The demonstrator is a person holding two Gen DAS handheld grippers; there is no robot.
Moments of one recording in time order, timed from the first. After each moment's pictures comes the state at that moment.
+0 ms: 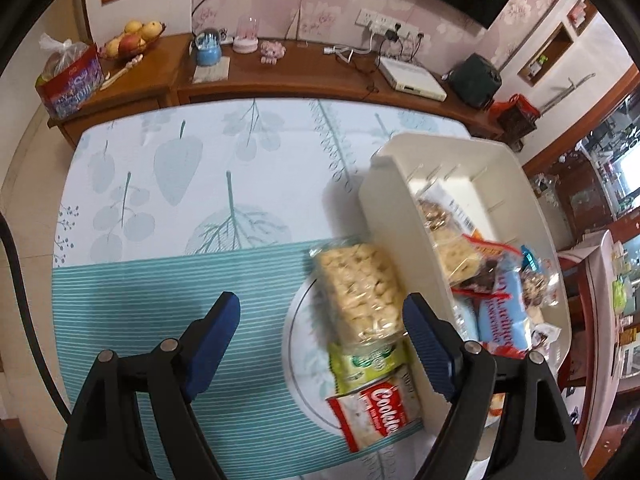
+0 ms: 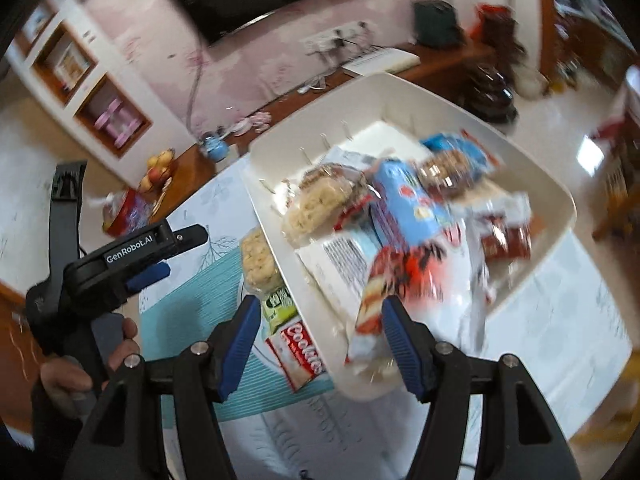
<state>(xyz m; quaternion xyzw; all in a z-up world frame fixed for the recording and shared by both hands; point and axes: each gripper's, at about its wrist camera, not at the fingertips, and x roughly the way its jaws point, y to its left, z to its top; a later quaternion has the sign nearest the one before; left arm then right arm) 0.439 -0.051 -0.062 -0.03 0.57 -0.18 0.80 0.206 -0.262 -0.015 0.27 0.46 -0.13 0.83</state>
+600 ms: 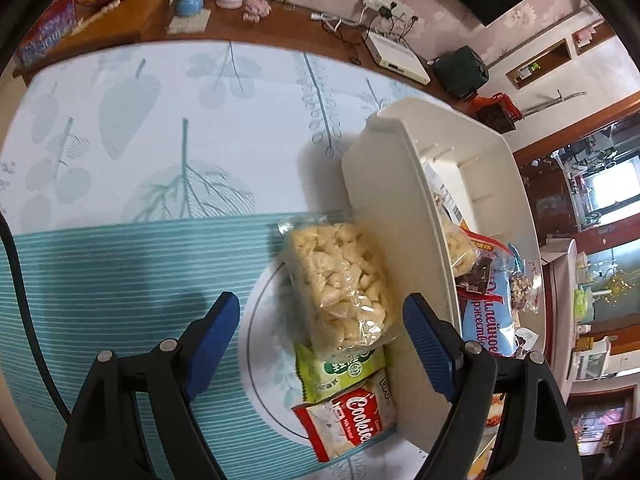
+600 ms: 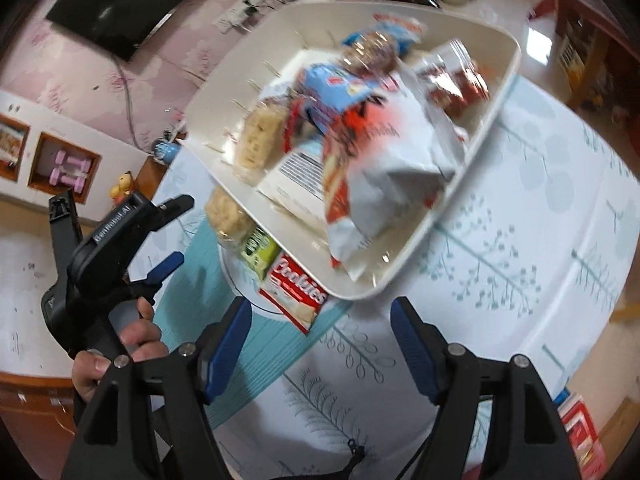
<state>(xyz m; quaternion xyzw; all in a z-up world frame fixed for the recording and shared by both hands) 0.458 -0.061 -0.115 -0.11 0.62 -0.22 0.74 0.173 -0.249 -0.057 0.41 0.50 -0.20 0.73</state>
